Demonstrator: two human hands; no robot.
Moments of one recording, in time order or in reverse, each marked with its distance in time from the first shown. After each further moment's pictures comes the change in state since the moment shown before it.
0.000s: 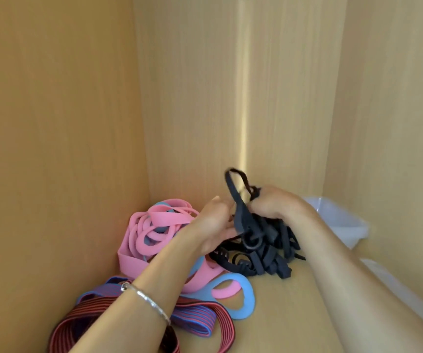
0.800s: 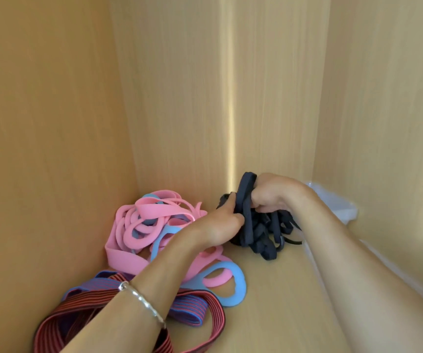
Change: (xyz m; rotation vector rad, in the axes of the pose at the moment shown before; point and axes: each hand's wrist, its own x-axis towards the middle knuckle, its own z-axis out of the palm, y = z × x) left_hand -0.016 -0.005 0.015 0.821 -0.148 0.046; right_hand 0.014 0.022 -0.004 0.102 -0.065 0.056
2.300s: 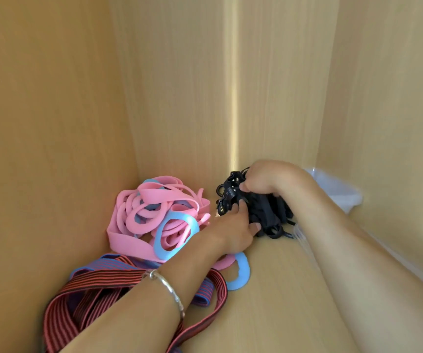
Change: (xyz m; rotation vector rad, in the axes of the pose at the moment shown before) left_hand 0.022 -0.029 0.040 0.511 0.018 0.079; right_hand -0.020 -0.022 0.007 -0.405 0.002 -0.031
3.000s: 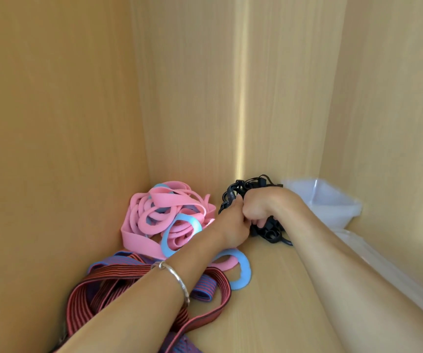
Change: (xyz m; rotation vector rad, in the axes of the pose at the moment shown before) left_hand -0.004 -0.004 -0.011 -0.238 0.178 0.010; right_hand -0.013 -0.009 0.019 -0.038 -0.240 -0.041
